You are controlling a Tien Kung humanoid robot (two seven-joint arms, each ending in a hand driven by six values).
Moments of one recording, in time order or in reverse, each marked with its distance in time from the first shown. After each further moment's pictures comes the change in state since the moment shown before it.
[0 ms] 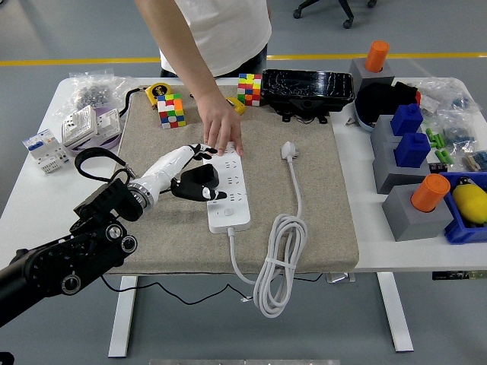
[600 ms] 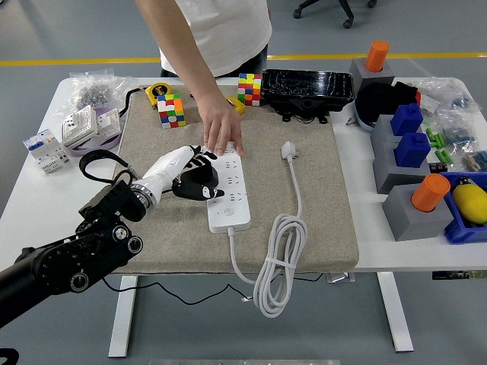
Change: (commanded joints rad) left arm -0.030 -0.020 0.040 0.055 0.001 0.053 0.000; right arm 0.001 -0.001 0.000 0.002 0.000 -0.001 0.000
